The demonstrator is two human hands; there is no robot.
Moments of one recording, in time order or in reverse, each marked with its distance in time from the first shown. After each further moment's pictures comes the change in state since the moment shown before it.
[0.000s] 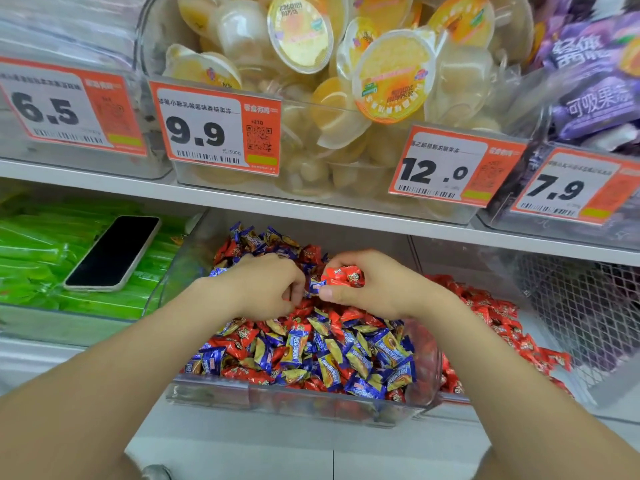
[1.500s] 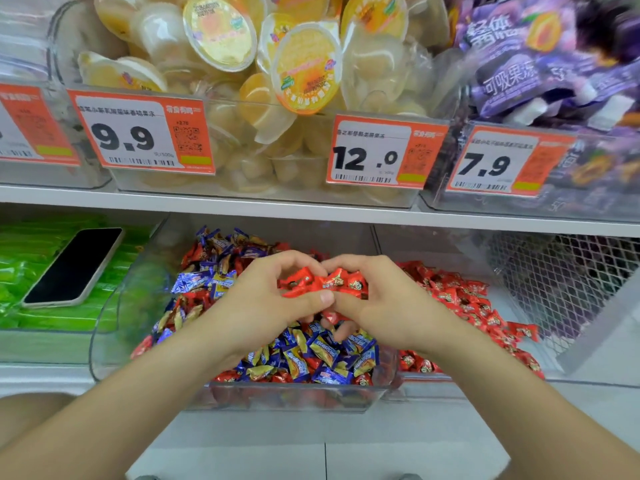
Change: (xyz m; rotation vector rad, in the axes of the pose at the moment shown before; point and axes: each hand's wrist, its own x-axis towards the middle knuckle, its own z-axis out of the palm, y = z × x) left_hand -0.044 0.092 0.003 -1.134 0.262 -0.085; right_hand -0.085 -0.016 -0.009 0.450 0.107 0.064
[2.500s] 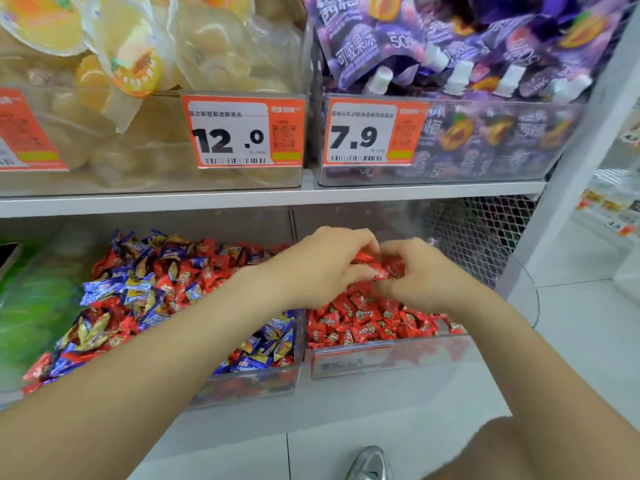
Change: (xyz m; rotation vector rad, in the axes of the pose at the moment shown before) left_hand 0.064 0.062 0.140 0.870 -0.392 0.463; right_hand -0.066 0.081 -0.115 -0.413 0.251 0.282
